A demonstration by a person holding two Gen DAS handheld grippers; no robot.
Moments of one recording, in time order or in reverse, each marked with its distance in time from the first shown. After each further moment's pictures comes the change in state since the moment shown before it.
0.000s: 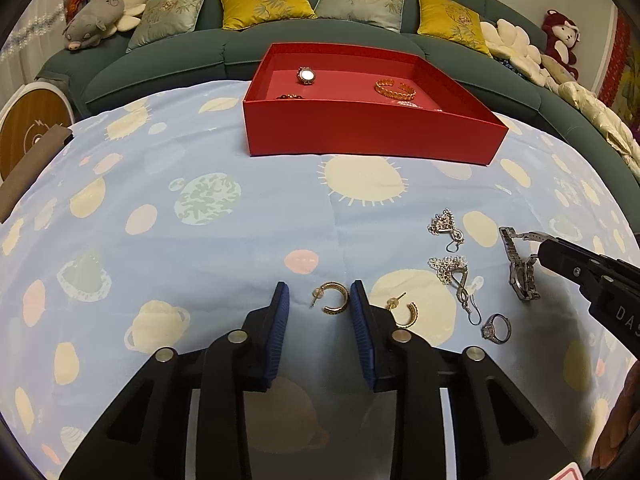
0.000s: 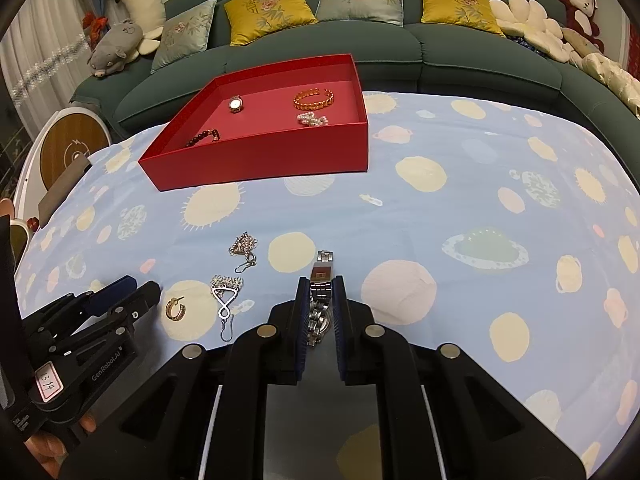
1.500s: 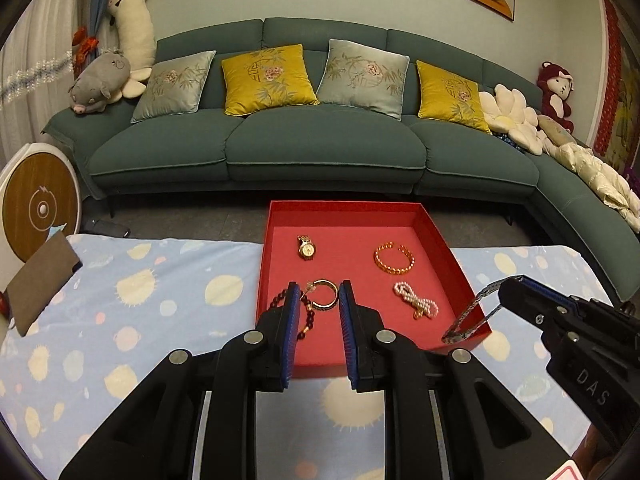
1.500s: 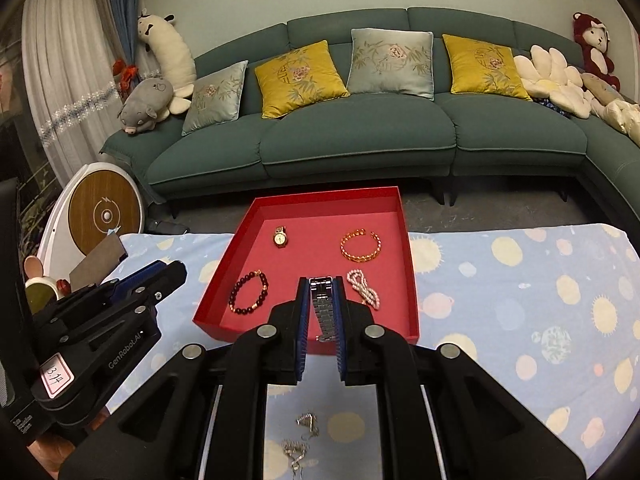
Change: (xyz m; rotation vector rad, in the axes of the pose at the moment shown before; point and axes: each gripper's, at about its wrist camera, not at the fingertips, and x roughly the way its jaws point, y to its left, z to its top) left arm -0.037 -0.002 0.163 -0.009 -0.239 0.011; right arm -0.022 0.032 0.138 -0.019 -0.207 0.110
